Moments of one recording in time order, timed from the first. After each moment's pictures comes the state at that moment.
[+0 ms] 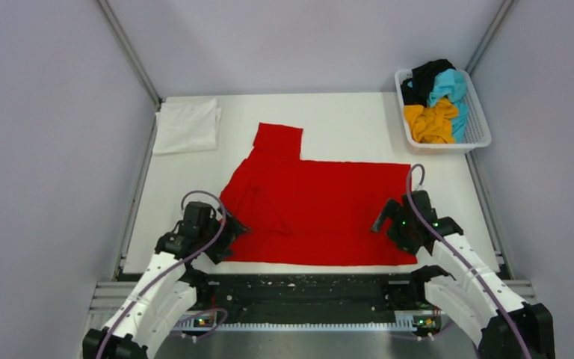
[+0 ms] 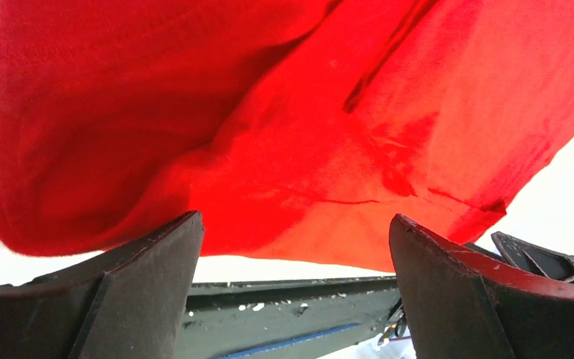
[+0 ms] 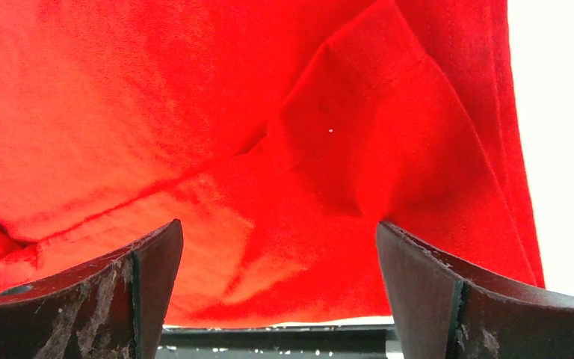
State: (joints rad) left arm -0.25 0.68 0.34 -0.63 0.21 -1.07; right arm 0.26 0.81 0.41 -0.67 -0.03 0.81
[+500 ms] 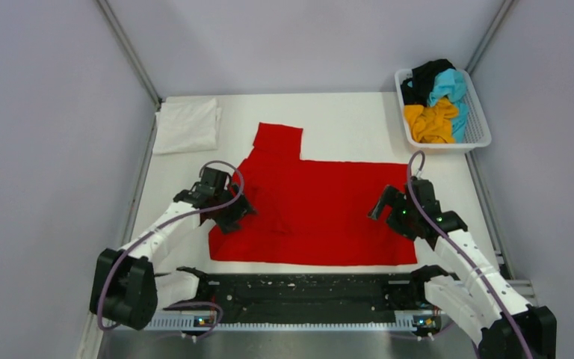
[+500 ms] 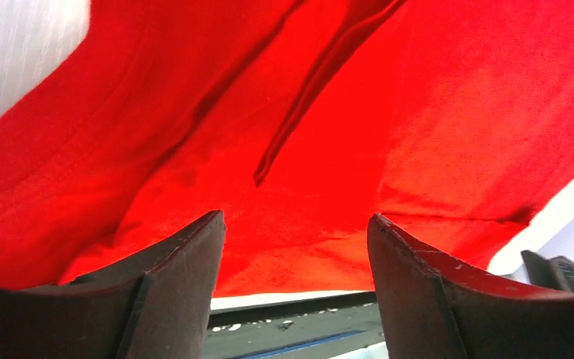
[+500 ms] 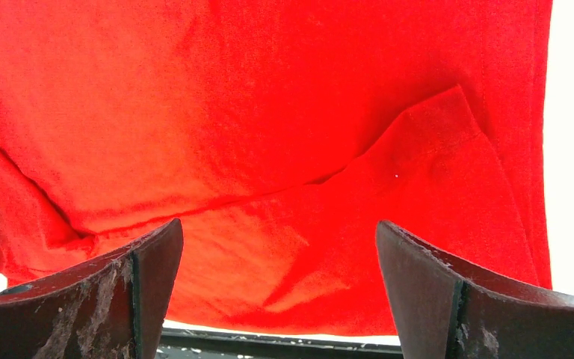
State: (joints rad) left arm -0.28 1.11 0.65 -0.59 0.20 -0.94; right arm 0.26 0.81 0.52 -0.63 -0.04 0.72
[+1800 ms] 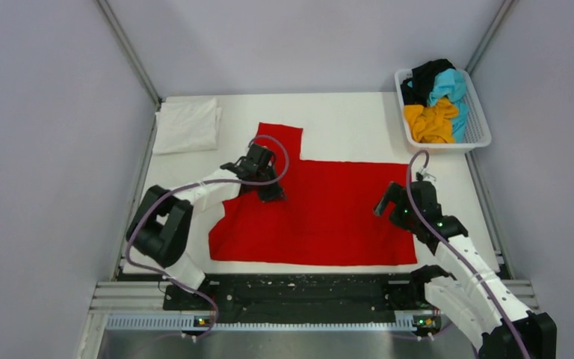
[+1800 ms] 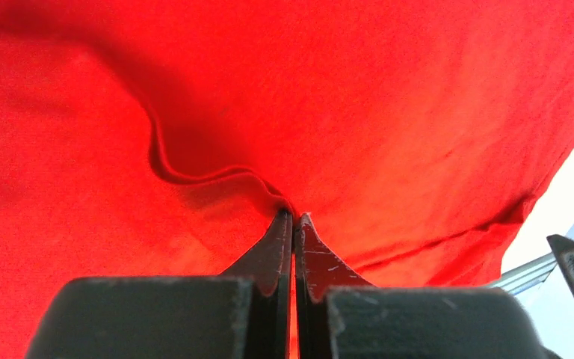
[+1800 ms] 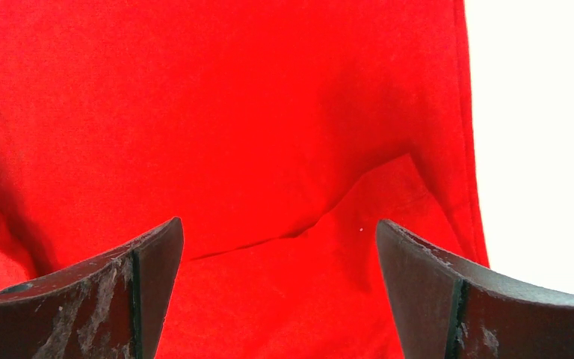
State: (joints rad) left arm -0.52 1.57 0.94 -0.35 0.16 -0.86; right arm 0.26 0.77 0.48 -0.54 0.09 0.67
